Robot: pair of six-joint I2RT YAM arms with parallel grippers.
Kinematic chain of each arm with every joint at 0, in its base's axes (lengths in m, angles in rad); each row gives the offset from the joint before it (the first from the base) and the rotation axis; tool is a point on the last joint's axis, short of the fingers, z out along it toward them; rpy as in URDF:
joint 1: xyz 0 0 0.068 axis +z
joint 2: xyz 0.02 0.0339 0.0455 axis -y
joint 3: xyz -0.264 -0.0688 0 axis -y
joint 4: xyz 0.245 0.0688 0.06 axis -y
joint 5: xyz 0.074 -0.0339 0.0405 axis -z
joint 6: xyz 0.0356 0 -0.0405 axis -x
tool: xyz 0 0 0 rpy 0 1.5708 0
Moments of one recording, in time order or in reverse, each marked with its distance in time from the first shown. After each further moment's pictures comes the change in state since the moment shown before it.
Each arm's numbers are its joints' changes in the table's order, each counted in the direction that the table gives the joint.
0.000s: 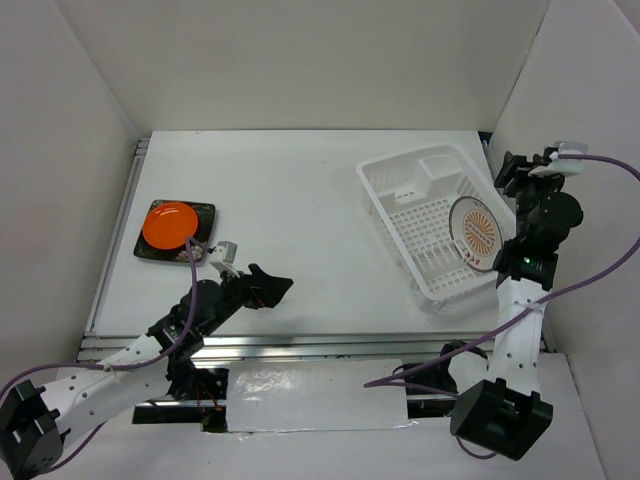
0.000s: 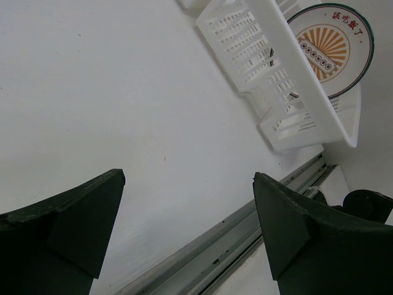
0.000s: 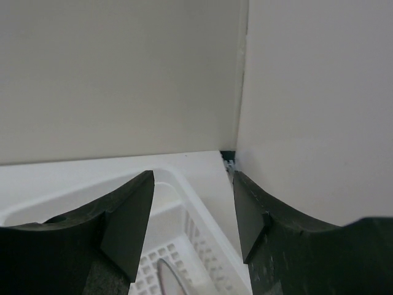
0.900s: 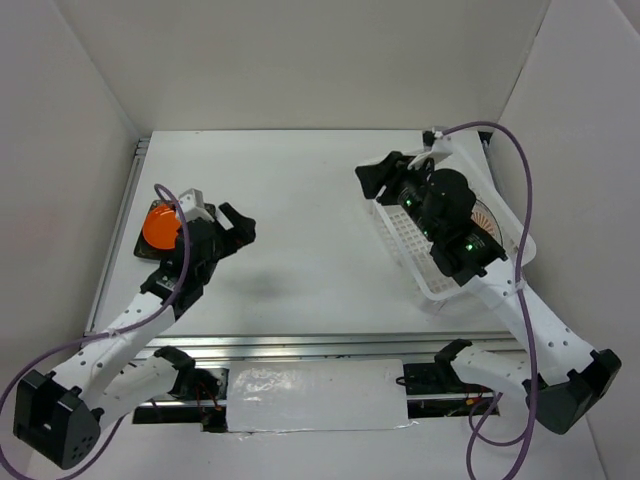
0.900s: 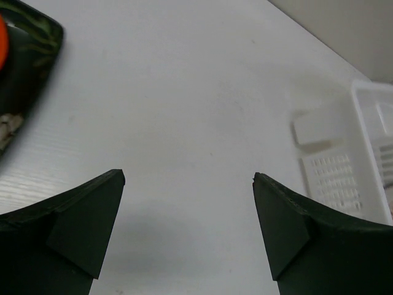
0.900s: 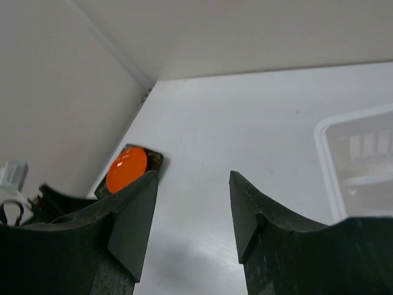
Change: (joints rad) left arm 0.293 -0.261 0.404 -0.309 -0.217 -0.026; right arm 0.972 -0.136 0.266 -0.360 0.377 -0.496
